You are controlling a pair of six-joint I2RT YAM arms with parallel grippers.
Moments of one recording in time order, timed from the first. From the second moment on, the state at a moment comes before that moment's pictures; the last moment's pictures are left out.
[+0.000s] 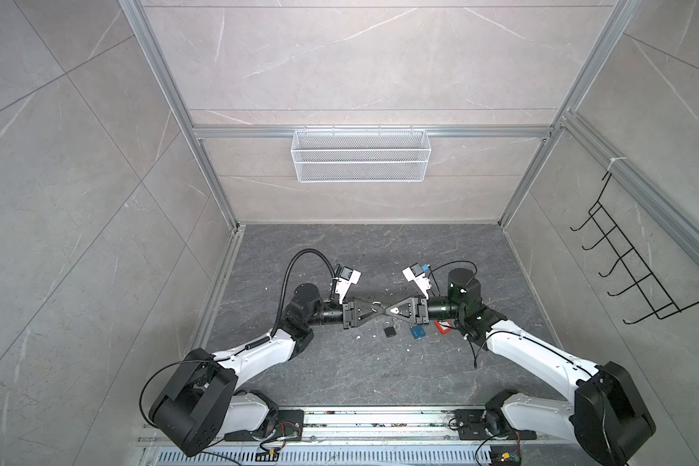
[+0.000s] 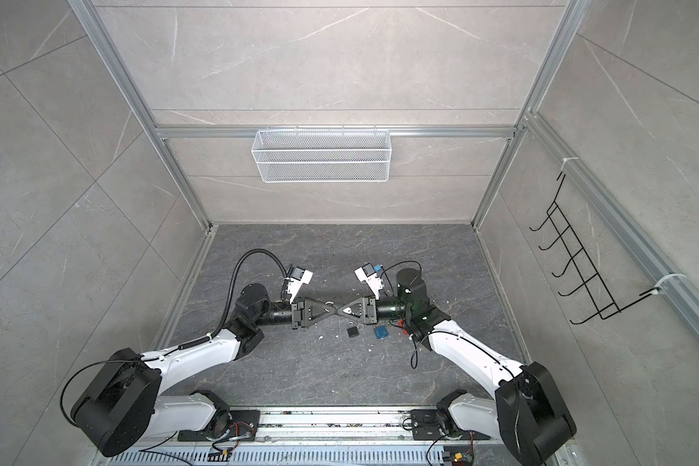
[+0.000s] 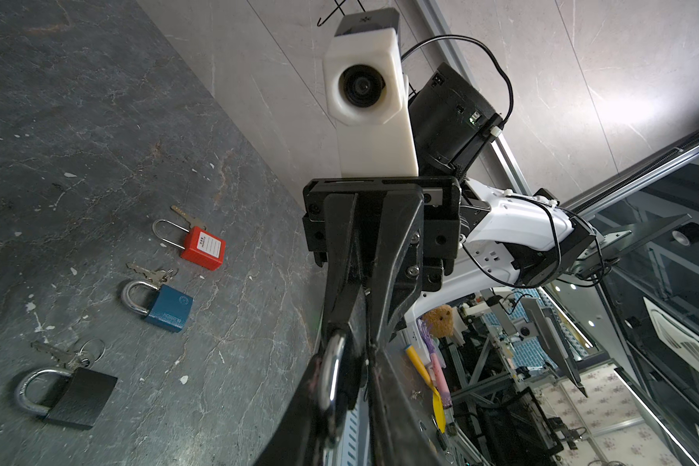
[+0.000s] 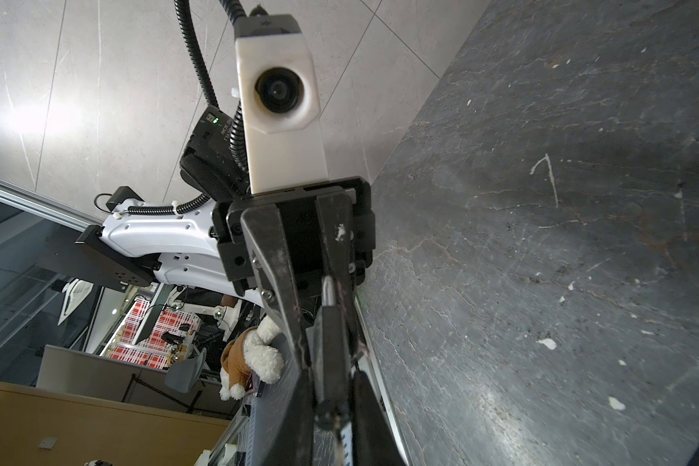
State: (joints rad) left arm -0.61 1.30 0.54 0.74 0.95 -0.85; right arm 0.49 1.23 0.68 0.25 -1.03 0.70
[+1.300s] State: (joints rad) left arm -0.63 1.32 0.54 0.70 0.92 -0.84; right arm 0.49 1.23 0.68 0.14 -1.02 0.64
